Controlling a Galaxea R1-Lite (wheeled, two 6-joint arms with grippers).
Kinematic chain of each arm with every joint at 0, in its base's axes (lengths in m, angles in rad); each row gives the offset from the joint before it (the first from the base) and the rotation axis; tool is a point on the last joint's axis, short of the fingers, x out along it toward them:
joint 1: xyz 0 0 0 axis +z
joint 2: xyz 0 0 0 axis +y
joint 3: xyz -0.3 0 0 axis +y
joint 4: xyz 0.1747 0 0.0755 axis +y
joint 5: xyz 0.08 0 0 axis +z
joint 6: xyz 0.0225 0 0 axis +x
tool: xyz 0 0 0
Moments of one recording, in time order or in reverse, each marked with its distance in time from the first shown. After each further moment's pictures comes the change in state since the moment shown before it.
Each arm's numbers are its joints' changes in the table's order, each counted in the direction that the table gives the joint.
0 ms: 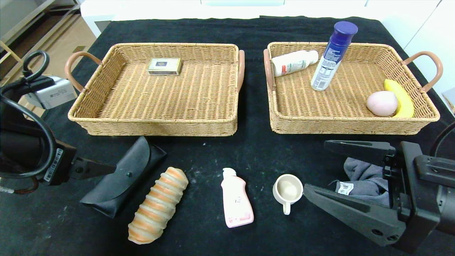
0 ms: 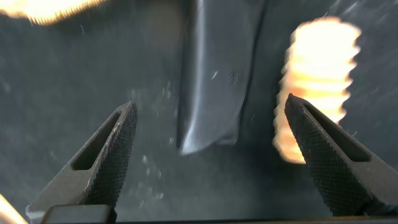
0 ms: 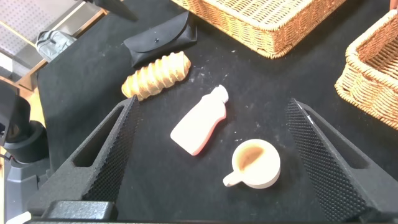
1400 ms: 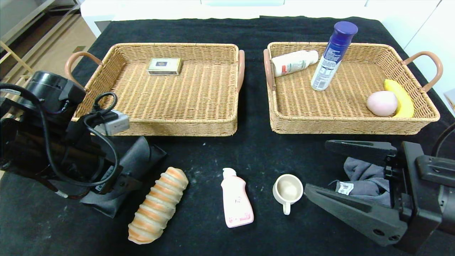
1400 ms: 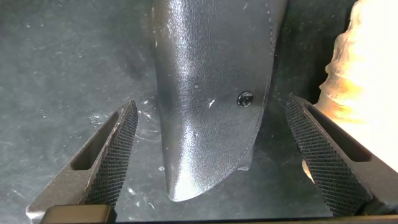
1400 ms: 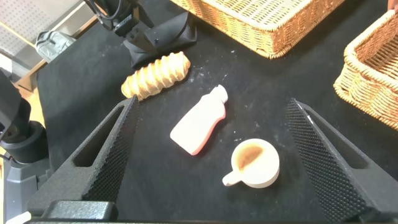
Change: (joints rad) left arm -0.057 0.184 0.073 -0.095 0.079 0.040; right arm -0.001 -0.003 0.003 0.000 0.000 0.000
